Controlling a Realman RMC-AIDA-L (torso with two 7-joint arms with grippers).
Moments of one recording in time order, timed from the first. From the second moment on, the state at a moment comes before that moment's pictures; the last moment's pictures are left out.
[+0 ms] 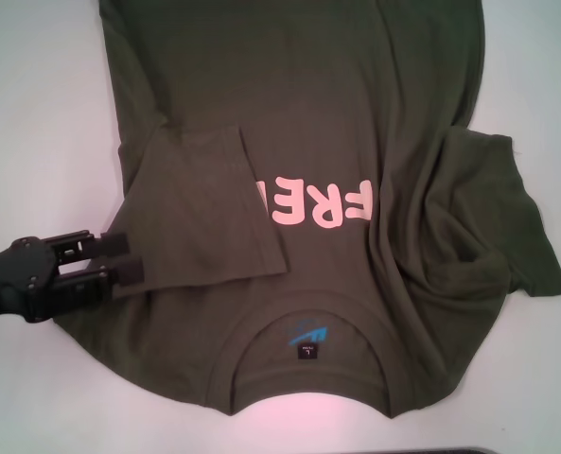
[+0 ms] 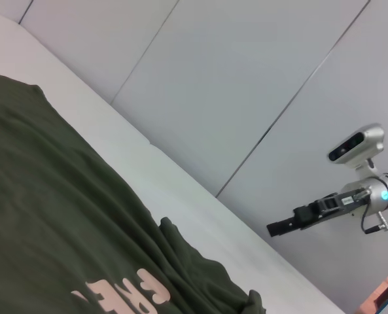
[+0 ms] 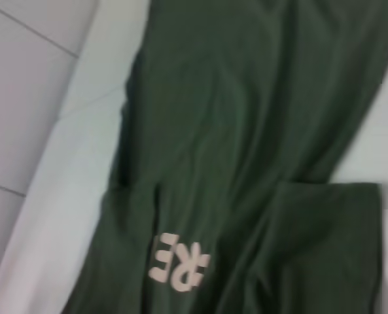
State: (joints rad) left arm -0.30 -2.09 -2.62 -0.74 -1.07 1.91 -1.61; right arm 0.41 1.81 -0.46 -0.76 -2.27 -1.81 2.25
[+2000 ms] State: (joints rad) left arm -0.32 -2.11 -2.64 -0.74 -1.06 1.88 -1.64; right arm 0.51 1.89 -0.51 -0.64 -2.44 -1.52 2.44
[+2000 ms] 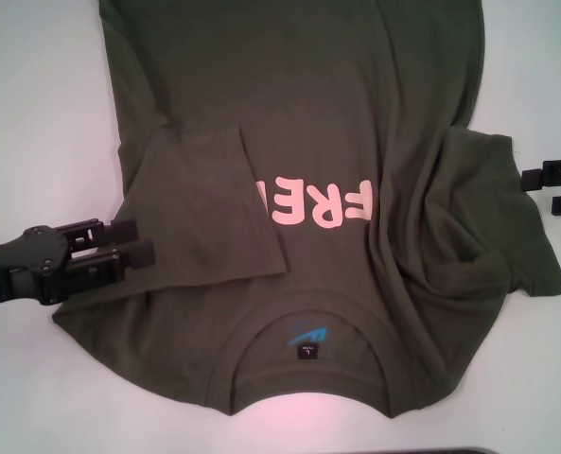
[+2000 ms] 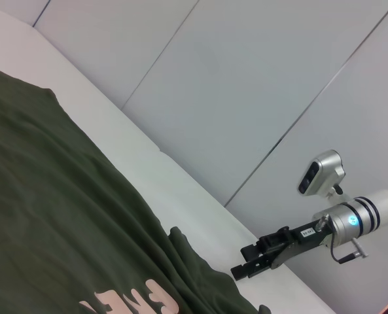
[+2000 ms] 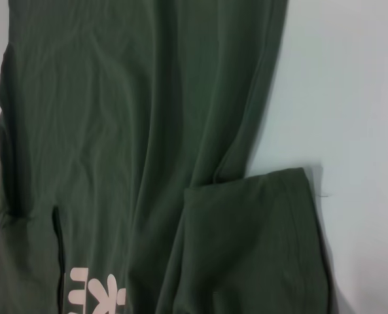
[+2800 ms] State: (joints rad) left arm -0.32 -2.11 -2.64 -0.73 -1.06 1.88 -1.64; right arm 0.52 1.91 -0.52 -0.63 -2.44 -1.49 2.46
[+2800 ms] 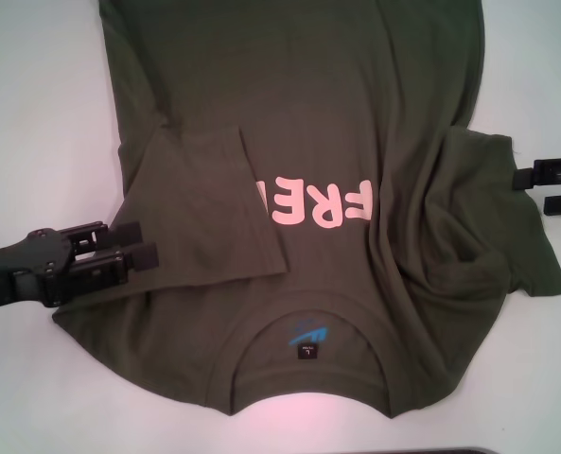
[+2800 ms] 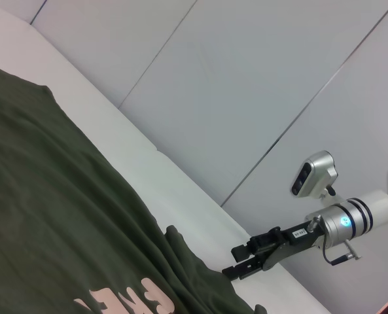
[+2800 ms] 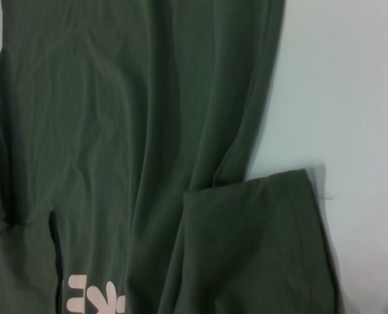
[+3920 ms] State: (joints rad) left arm -0.32 -2.11 -2.65 -0.73 -1.06 1.88 -1.64; right arm 0.53 1.92 -0.53 -0.61 -2.44 -1.47 2.47
